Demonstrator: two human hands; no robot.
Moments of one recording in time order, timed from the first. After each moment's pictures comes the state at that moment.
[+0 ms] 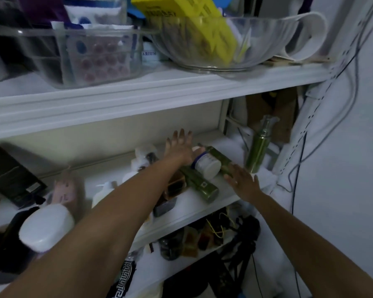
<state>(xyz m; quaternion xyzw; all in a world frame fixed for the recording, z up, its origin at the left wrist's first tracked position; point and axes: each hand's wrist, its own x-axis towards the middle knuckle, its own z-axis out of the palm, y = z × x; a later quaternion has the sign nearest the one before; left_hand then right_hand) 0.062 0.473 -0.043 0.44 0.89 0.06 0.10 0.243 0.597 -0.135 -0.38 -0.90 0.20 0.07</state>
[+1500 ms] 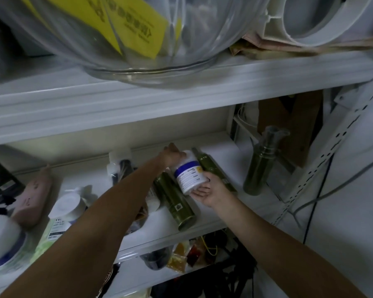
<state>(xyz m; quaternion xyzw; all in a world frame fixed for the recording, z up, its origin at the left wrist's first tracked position) 0.011 0.594 -0.106 0.19 0.88 0.36 0.24 0.160 0.658 -0.126 -0.44 -0.29 0.85 0.04</state>
